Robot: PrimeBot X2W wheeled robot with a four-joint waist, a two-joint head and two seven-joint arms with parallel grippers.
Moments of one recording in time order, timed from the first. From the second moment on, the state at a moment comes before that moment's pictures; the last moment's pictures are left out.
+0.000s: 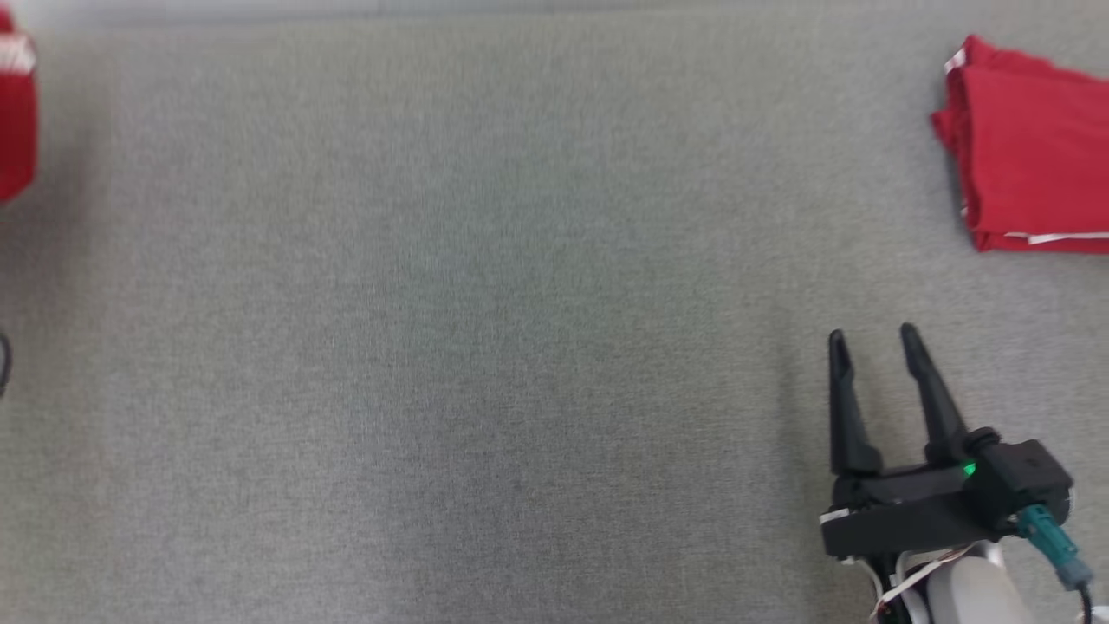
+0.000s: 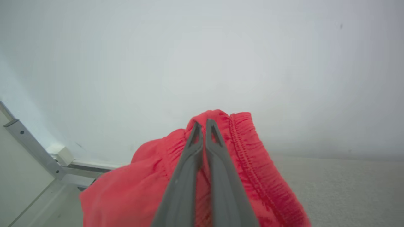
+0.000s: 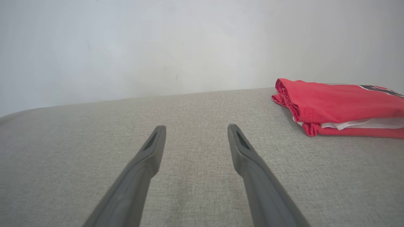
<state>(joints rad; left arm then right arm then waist) -0.99 0.57 -0.10 0.79 -0.50 -0.13 -0.10 -0.15 -0.12 -0.05 0.08 0.14 0.13 -0.26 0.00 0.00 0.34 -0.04</state>
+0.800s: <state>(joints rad) -1.04 0.20 -0.43 0.32 -0.50 -0.10 0.05 -0.12 -0.06 -0.04 0.12 0.20 0.13 -0.26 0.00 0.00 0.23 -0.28</state>
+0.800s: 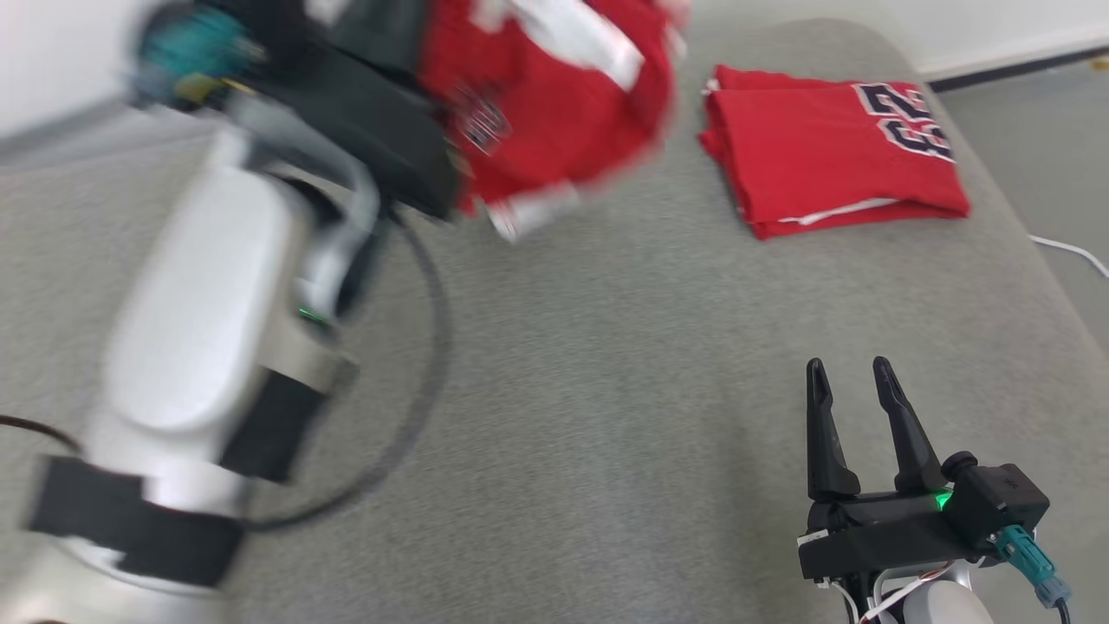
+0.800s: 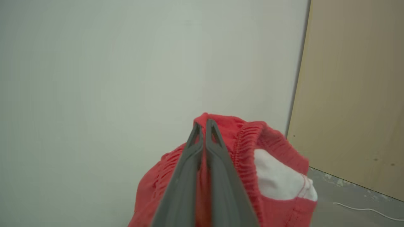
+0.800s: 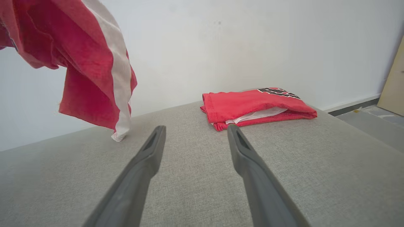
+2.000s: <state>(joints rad) -0.47 0.19 -0.45 0.40 -0.53 -0.03 -0.25 -0.11 -0.05 -0.05 0.15 0.19 0.13 -0.26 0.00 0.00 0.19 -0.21</state>
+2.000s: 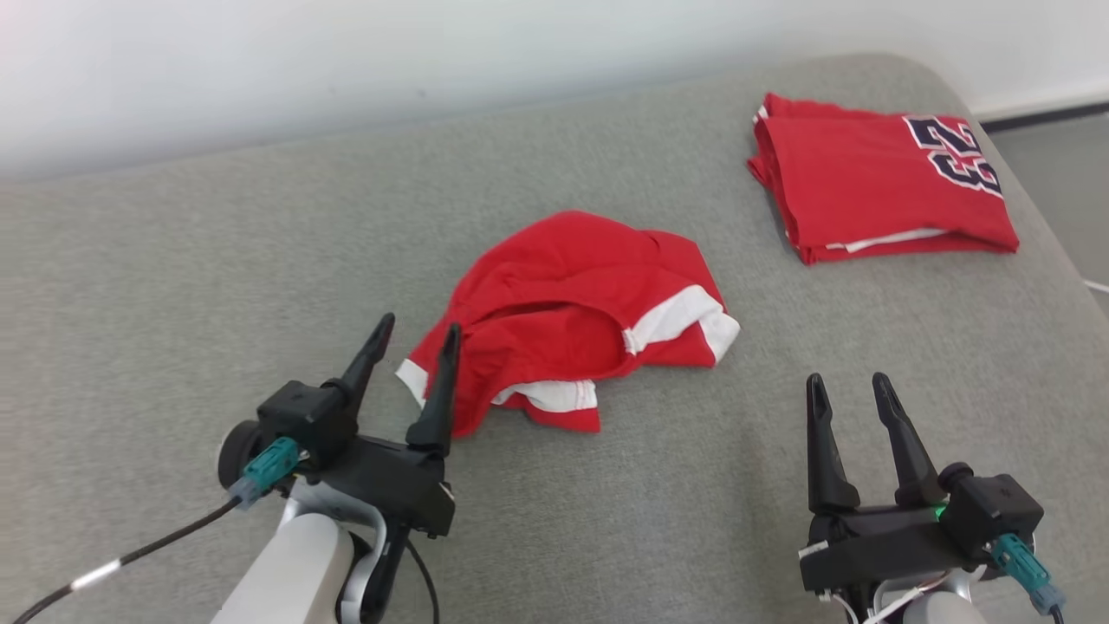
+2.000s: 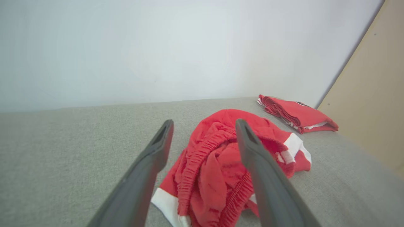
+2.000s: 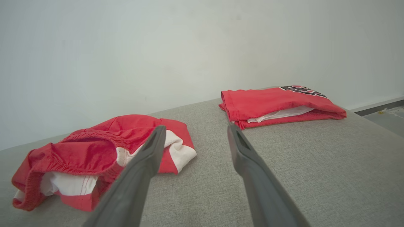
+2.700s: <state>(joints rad) -0.13 0.27 -0.15 0.13 -0.35 0.02 -0.26 -0.04 -0.07 -0.04 0.15 0.19 0.13 -0.26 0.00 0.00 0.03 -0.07</state>
